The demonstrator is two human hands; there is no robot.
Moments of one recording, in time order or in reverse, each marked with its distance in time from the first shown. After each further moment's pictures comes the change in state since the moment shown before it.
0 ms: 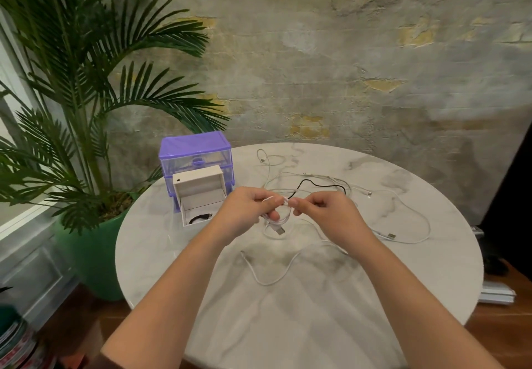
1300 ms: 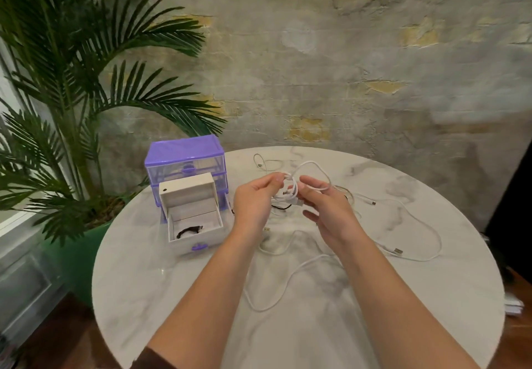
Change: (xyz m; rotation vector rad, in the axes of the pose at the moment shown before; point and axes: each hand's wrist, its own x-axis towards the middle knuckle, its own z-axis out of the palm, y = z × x) left_hand 0.059 0.002 0.041 -0.502 0.383 0.041; right_hand 0.063 0.029 0.018 0.707 0.015 0.226
